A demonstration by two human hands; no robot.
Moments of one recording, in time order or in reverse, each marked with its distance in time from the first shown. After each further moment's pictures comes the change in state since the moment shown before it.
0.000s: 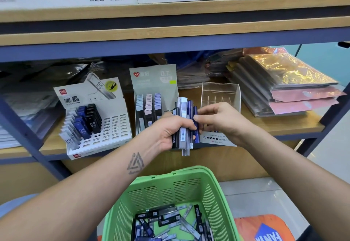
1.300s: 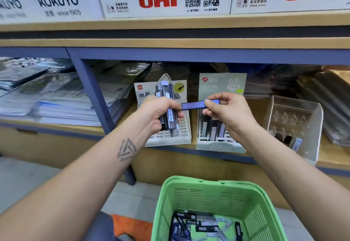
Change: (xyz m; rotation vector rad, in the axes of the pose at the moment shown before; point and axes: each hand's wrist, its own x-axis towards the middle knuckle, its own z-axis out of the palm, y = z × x) left_hand -0.082 0.073 -0.151 -0.067 0.494 0.162; right_hand 0.046 -0.073 0.139 0.373 0.029 -0.139
